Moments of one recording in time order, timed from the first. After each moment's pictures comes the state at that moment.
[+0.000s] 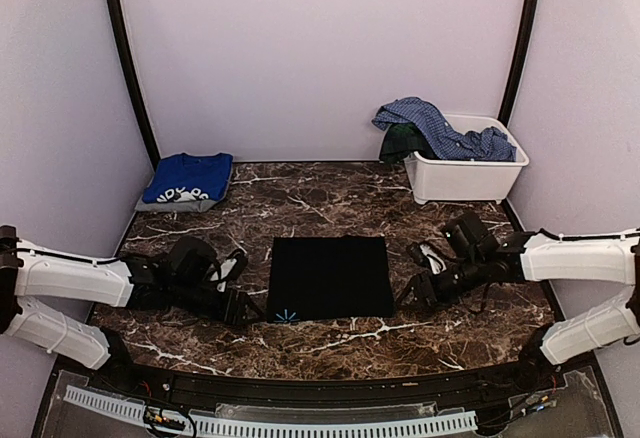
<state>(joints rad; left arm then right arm) -0.77 1.23 0.48 -0.11 0.32 -0.64 0.65 1.24 0.61 -0.35 -0.52 0.48</state>
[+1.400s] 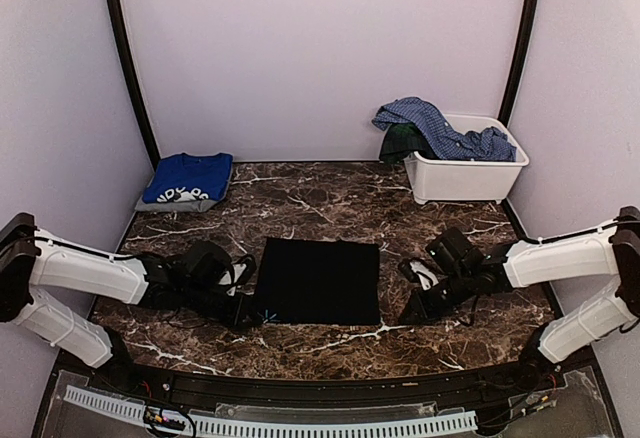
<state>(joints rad) -0.85 1.34 0.49 -0.10 0.27 -0.67 0.76 1.36 0.55 -0.27 -0.42 0.51</state>
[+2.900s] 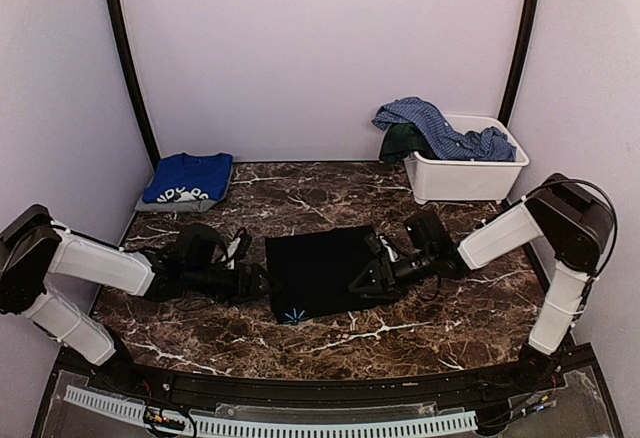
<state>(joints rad) -0.70 1.46 0.48 0.29 0.44 -0.81 0.67 1.81 0.72 0.28 -0.80 0.64</state>
